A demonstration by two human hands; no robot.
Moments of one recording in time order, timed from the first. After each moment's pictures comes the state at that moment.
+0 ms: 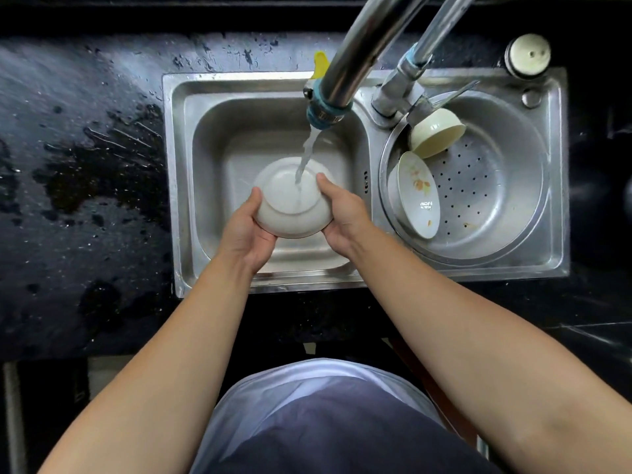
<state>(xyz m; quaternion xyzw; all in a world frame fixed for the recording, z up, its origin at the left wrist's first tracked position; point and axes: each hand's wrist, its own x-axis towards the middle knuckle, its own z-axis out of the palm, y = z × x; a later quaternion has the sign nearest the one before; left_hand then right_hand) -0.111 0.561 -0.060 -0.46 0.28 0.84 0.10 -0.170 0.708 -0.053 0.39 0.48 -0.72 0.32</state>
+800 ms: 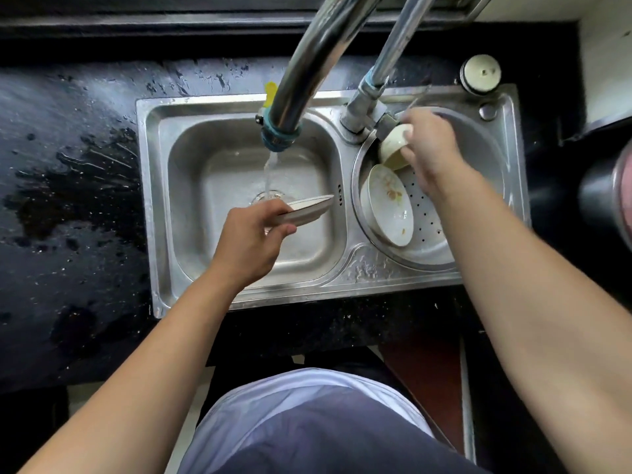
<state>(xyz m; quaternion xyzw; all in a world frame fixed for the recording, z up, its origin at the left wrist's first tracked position) -0.116 0.585 -0.006 -0.04 0.89 0.45 0.05 -0.289 0.834 0.015 0.32 0.72 -0.59 0.17</state>
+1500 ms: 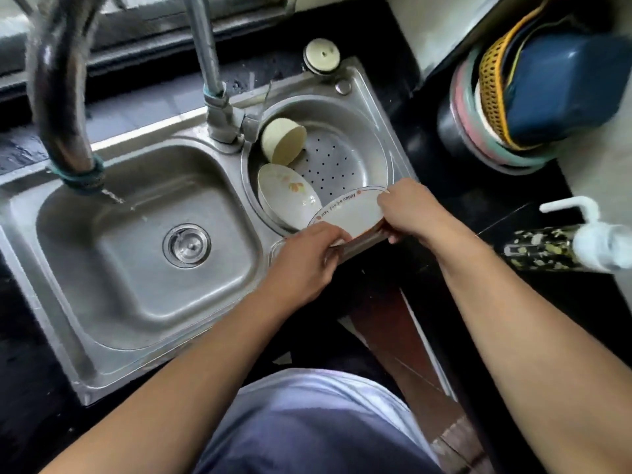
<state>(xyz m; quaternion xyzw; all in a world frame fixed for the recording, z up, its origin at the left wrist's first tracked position) -0.109 0.769 0.011 0.26 0.83 0.47 0.18 -0.150 0.969 0.076 0.35 0.84 -0.29 0.29</state>
